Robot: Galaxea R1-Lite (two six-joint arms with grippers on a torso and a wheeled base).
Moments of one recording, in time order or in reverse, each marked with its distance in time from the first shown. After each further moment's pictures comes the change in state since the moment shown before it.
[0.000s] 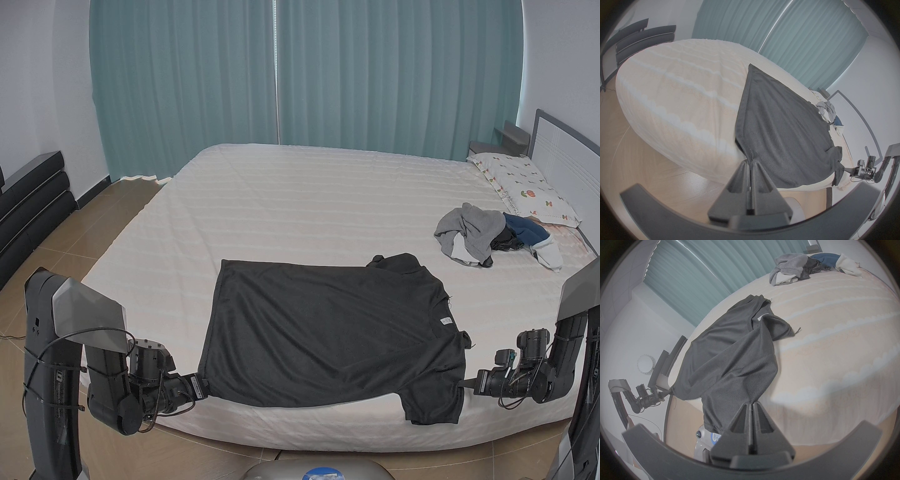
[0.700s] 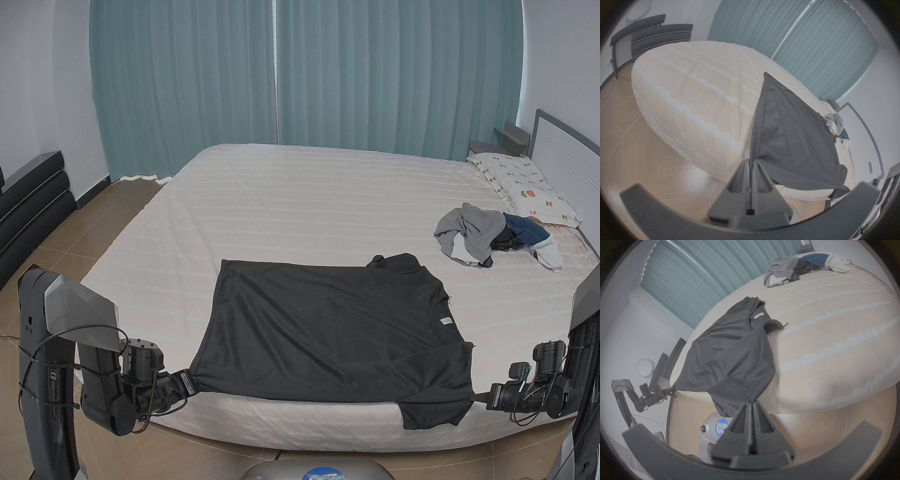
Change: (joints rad) left arm 0.023 -0.029 0.036 -0.010 0.078 -0.093; right arm -0.054 -0.056 0.240 -0.153 0.011 -0.006
